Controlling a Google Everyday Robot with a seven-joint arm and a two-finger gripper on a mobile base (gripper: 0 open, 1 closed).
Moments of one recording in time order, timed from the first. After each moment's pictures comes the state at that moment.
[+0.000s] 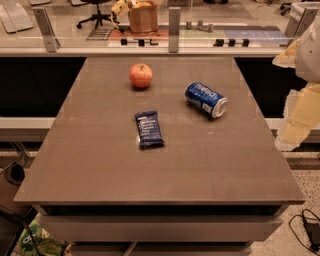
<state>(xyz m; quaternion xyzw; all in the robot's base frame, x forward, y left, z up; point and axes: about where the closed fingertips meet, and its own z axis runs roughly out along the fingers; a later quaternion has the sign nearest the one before) 0.438 -0.215 0.984 -0.60 0.78 -0.04 0.17</state>
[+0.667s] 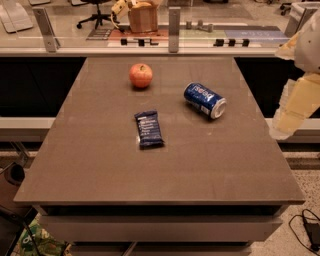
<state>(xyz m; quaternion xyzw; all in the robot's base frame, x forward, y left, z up) 0.455 -0.218 0.990 -0.58 0.79 -0.05 0.19</state>
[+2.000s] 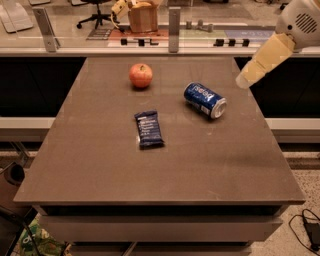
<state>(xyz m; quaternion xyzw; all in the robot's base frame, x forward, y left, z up) 0.553 -0.217 0.993 -0.42 0.87 0.07 0.24</state>
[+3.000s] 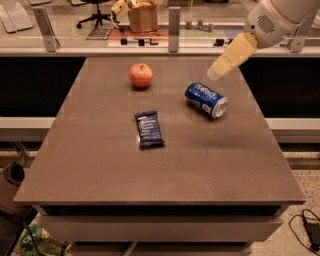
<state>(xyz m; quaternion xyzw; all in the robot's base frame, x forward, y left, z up) 0.597 -0.177 0.974 -0.39 0.89 0.10 0.24</state>
